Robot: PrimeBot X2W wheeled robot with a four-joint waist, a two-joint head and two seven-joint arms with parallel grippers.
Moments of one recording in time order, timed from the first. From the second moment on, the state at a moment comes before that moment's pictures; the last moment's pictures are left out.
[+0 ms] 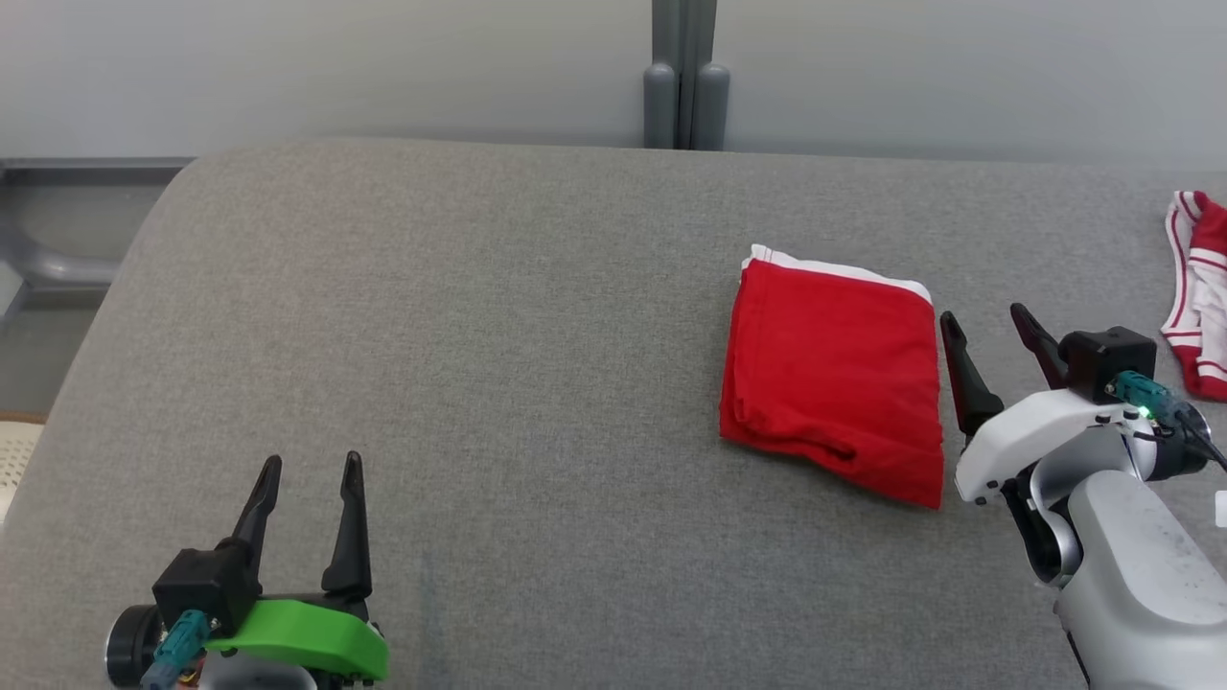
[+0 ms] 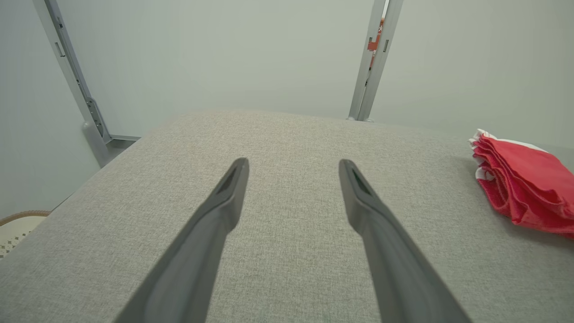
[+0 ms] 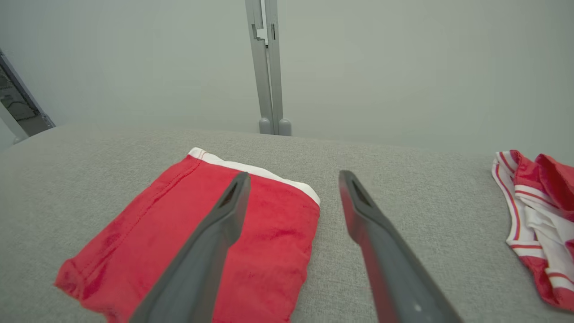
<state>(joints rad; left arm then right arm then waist) -0.01 0.12 -0.07 0.18 -0.27 -0.07 -0.21 -0.40 -0.23 0.11 0.56 0.28 0.13 -0.18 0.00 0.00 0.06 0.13</state>
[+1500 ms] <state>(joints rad) -0.18 0.11 -0.11 0.22 -0.26 -0.08 -0.26 -0.84 -0.41 0.56 0.93 0.39 0.13 -0.15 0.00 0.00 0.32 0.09</state>
